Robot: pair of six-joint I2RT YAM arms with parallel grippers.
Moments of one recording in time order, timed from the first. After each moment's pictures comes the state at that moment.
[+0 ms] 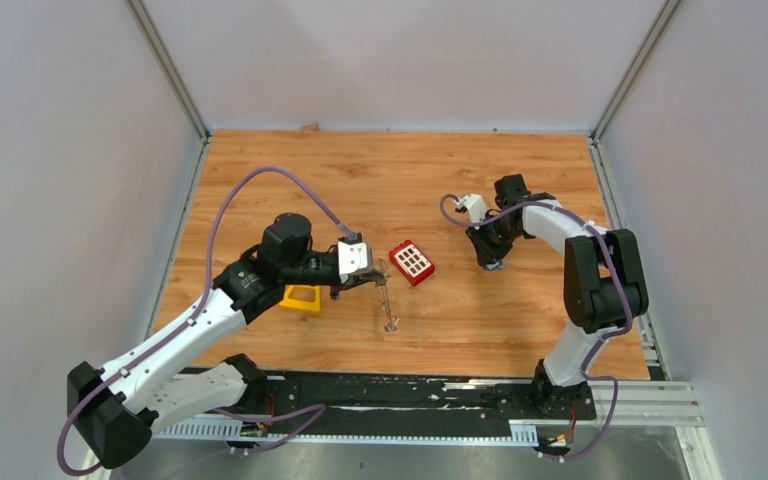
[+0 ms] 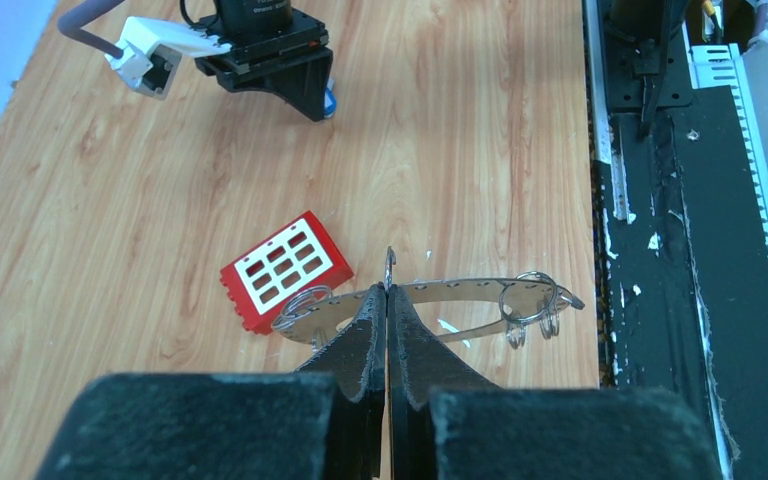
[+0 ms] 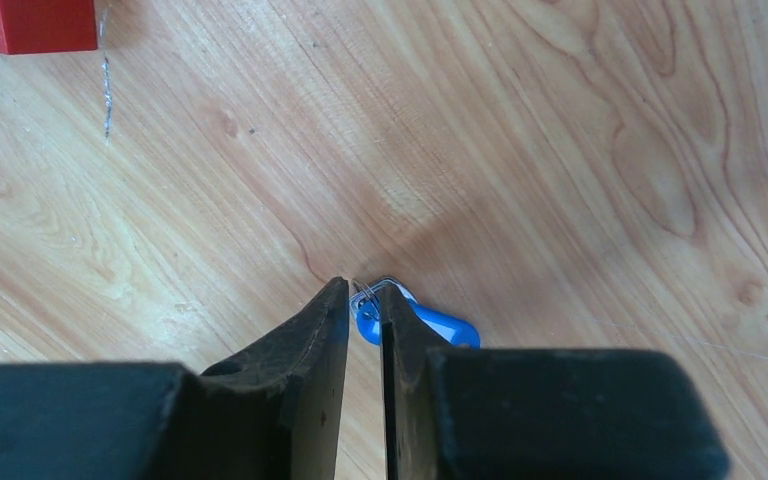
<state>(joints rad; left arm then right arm) -0.71 0.96 0.82 -0.26 0.68 0.46 0.18 1.76 1.13 -0.65 -0.37 -0.63</state>
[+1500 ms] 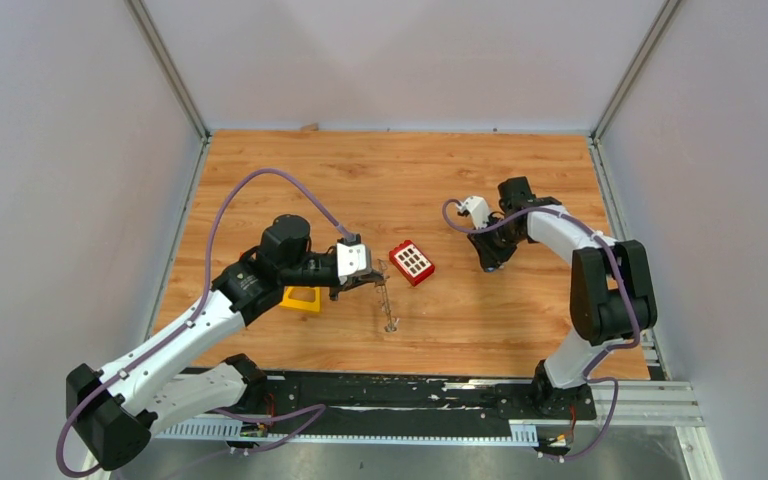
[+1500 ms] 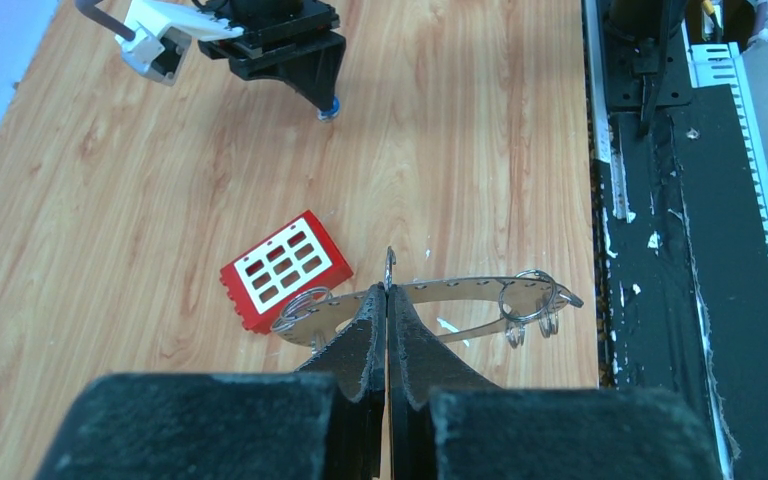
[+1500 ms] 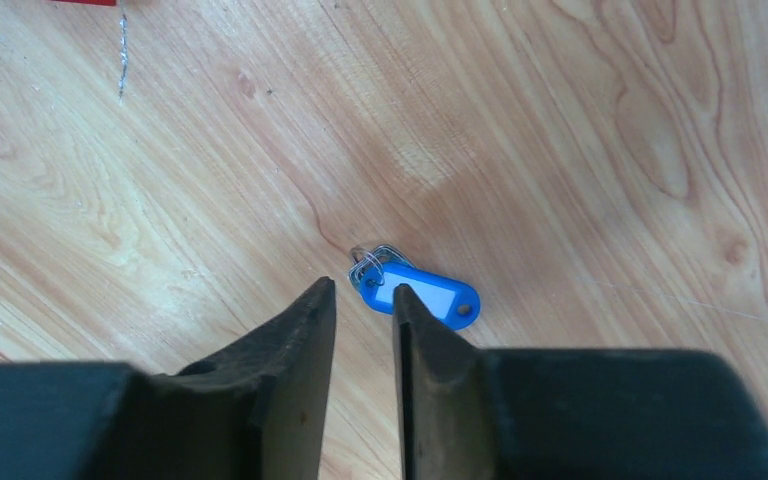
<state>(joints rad) -0.71 0.95 0.81 -0.26 0.68 0.46 0.18 1.69 1.08 -0.66 -0.35 -0.67</state>
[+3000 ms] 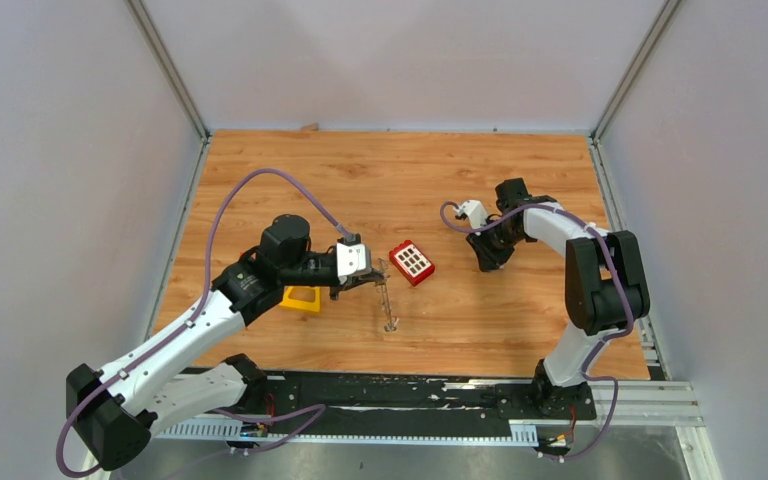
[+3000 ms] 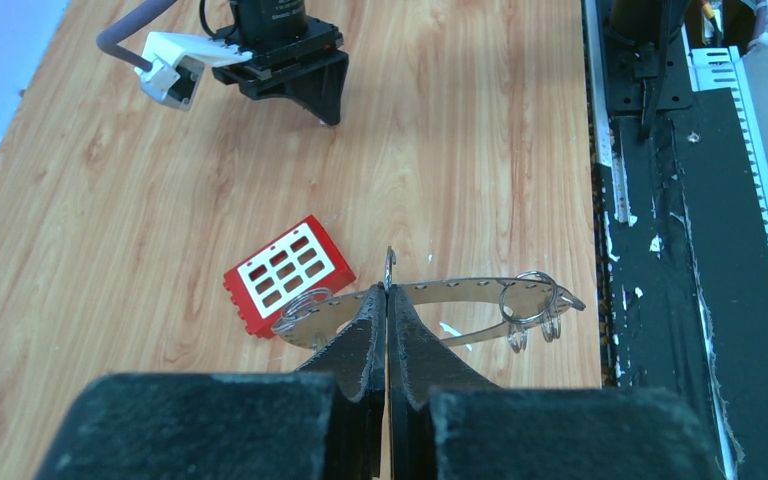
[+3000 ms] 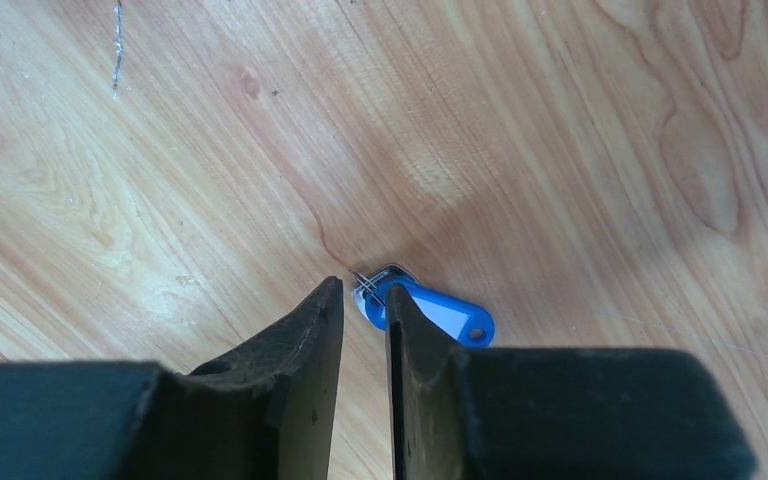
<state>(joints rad) -0.71 0.95 0.81 -0.25 0.68 0.46 0.18 1.75 1.10 -0.68 -0.38 -0.71</state>
